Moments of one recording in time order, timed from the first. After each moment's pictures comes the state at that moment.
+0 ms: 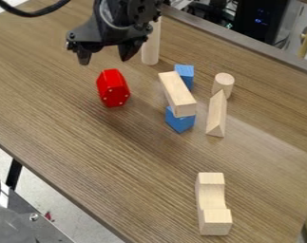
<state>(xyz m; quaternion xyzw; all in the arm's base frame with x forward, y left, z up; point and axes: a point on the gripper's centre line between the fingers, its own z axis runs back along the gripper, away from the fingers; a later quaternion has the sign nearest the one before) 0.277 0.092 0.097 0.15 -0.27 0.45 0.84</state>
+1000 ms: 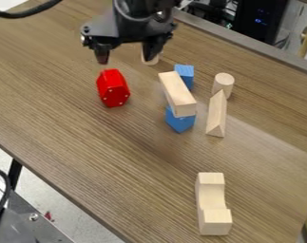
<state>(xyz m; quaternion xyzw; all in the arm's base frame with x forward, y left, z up) 0.270 0.041 0.121 0.09 -0.27 0.39 0.88</state>
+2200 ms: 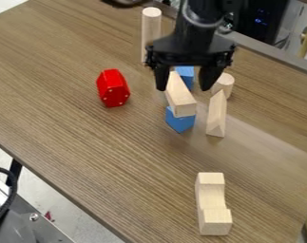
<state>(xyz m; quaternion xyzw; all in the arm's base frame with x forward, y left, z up) 0.298 -0.020 0.091 0.05 -0.13 0.37 0.92</state>
